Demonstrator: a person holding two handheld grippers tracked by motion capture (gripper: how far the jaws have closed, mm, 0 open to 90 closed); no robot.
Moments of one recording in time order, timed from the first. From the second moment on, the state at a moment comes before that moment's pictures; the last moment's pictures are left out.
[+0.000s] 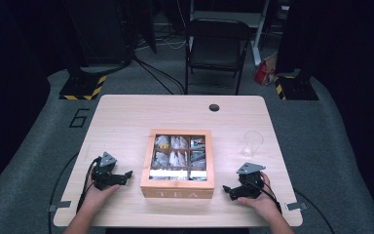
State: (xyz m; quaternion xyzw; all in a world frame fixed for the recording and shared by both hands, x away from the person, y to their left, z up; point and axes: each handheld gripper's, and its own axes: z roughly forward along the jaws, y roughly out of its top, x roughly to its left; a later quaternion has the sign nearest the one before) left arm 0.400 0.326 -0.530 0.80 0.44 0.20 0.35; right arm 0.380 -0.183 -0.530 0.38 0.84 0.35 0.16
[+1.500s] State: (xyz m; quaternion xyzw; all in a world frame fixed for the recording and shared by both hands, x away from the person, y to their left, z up) left arm 0.376 0.327 -0.502 0.79 0.43 0.17 0.40; right arm 0.361 -0.185 -0.490 0.39 0.81 0.41 0.16
